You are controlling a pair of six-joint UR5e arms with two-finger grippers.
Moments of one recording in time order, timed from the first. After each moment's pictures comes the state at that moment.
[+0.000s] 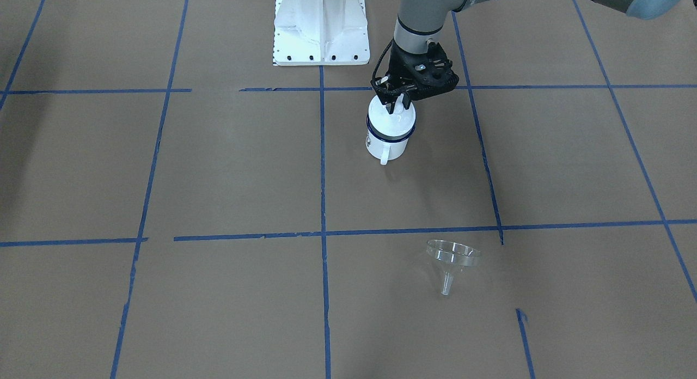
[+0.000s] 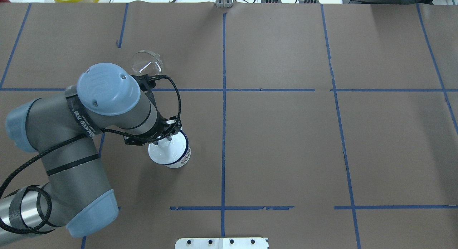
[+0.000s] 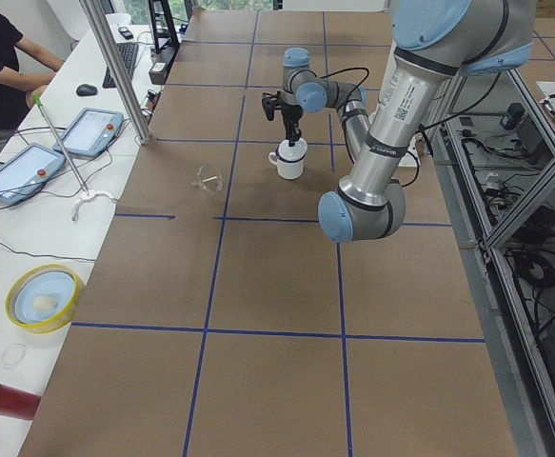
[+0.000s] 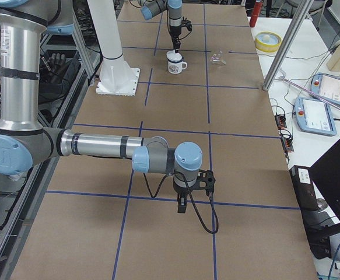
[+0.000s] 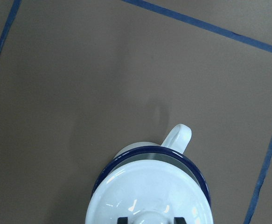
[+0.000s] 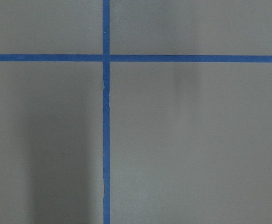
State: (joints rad) left arm -0.53 -2.12 -2.01 -1.36 -1.89 -1.52; right arm 1.57 -1.68 1.66 -1.57 2.29 0.01
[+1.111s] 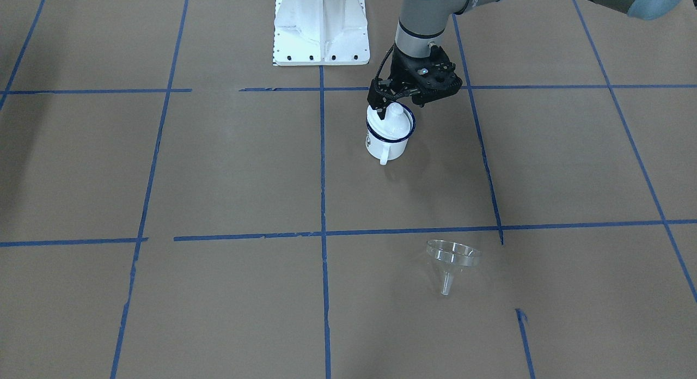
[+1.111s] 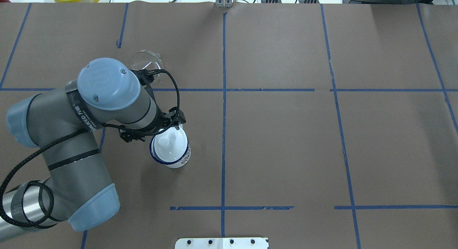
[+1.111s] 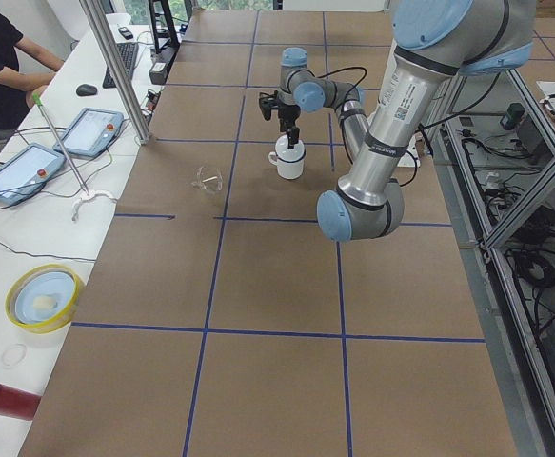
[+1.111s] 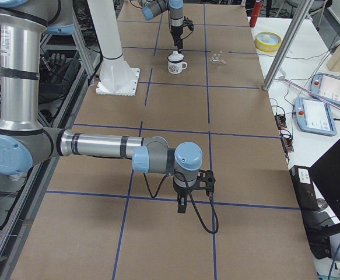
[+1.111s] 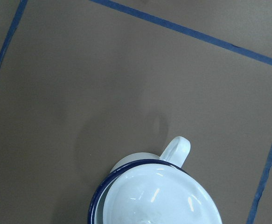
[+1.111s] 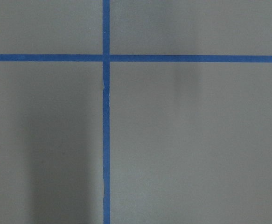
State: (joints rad) left arm -0.55 -2.12 -1.99 -1.36 -1.88 -1.52; right arm 1.57 -1.68 1.66 -1.57 2.29 0.01
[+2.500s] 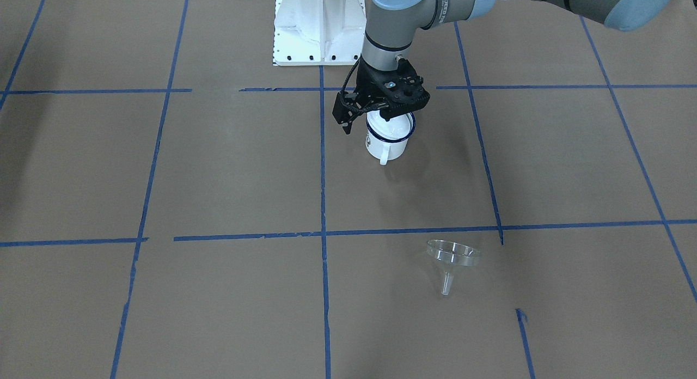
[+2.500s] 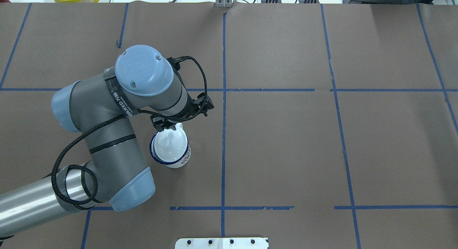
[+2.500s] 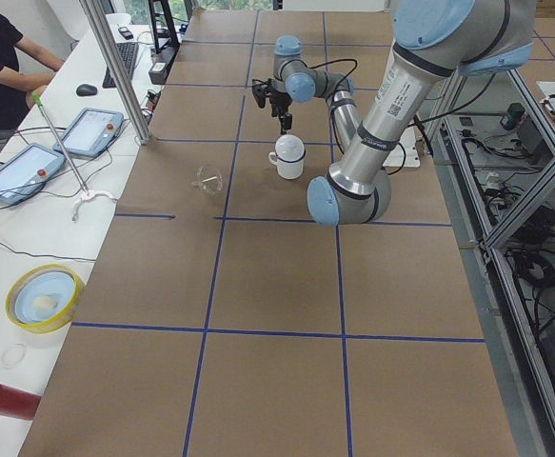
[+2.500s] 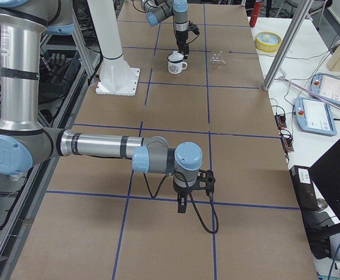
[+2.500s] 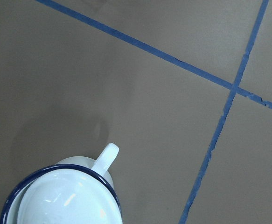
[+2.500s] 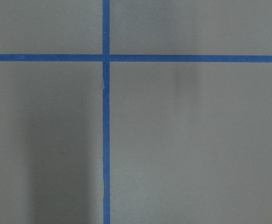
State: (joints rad) left arm -0.55 -2.27 -1.82 -1.49 -1.88 -1.62; right arm 1.57 -1.68 1.66 -1.57 2.29 0.01
